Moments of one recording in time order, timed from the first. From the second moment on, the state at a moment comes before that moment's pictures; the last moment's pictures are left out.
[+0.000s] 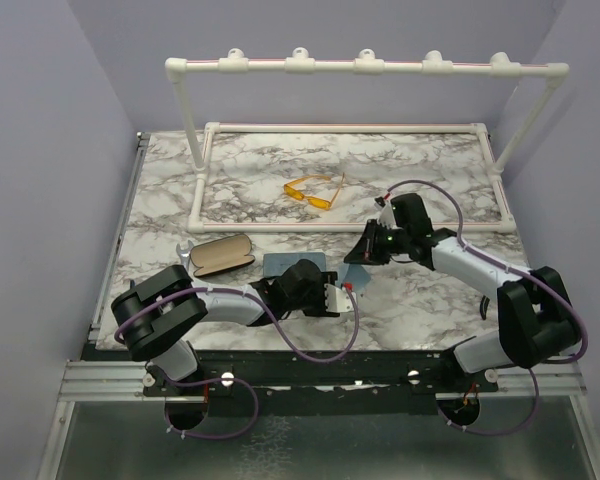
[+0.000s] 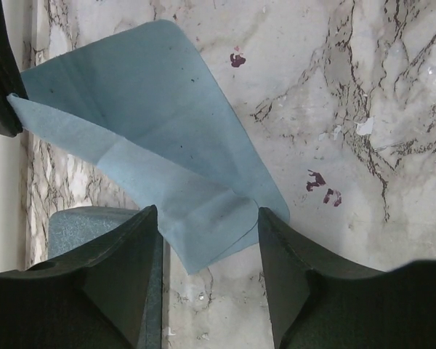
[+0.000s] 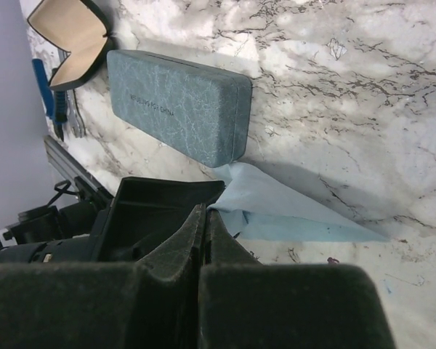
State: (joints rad) left arm -1.03 1.58 0.59 0.37 0.12 0.63; right arm 0.40 1.44 0.79 -0.18 -0.53 0.63
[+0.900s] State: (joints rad) left arm -1.12 1.58 0.66 0.44 -0.21 0.25; right arm 0.40 1.40 0.75 -0.12 -0.54 0.71
